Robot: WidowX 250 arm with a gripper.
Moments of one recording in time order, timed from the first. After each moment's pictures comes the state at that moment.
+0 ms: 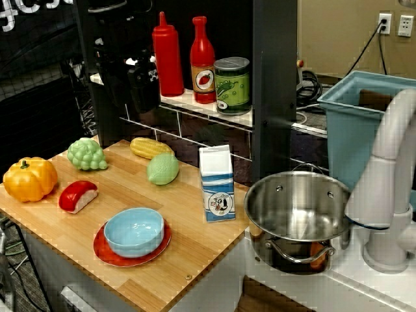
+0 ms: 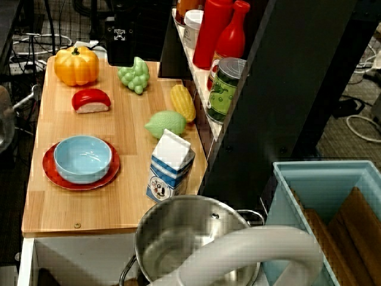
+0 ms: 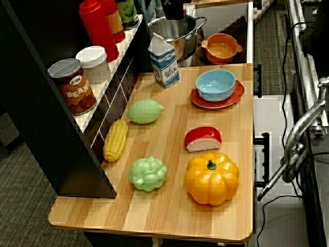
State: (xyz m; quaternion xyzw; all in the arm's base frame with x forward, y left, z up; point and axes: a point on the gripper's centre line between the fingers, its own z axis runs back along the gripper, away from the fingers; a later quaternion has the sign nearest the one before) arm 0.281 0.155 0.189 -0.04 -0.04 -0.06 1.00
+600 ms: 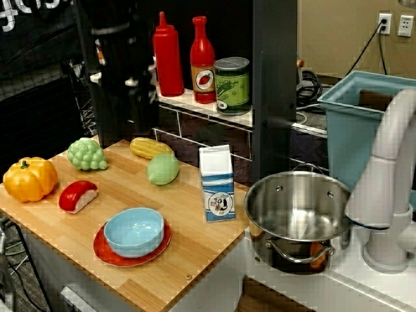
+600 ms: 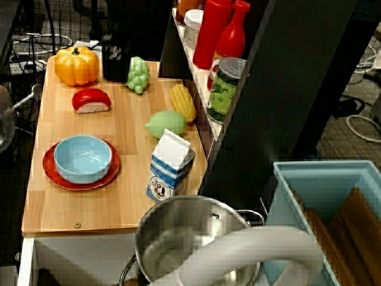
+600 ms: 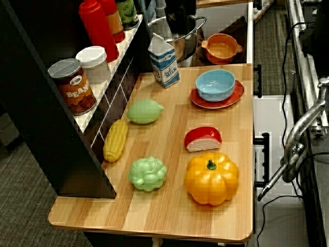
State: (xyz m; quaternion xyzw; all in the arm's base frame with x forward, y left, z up) arm 0.275 0.158 0.162 -0.04 -0.01 -0.07 1.00
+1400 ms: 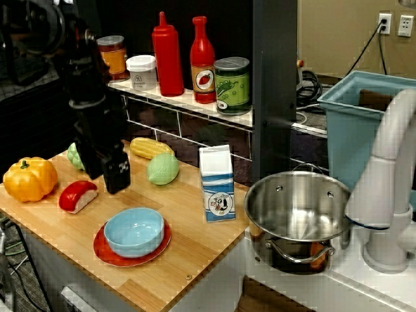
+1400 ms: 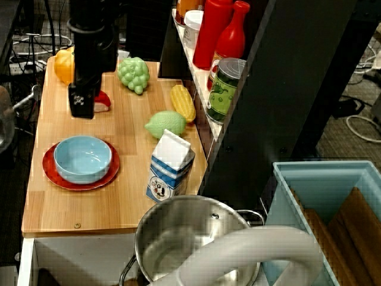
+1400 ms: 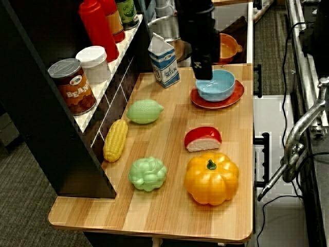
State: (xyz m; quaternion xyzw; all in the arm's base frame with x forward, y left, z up) arm 0.243 0.186 0.092 0.00 -0.02 -0.08 1.00
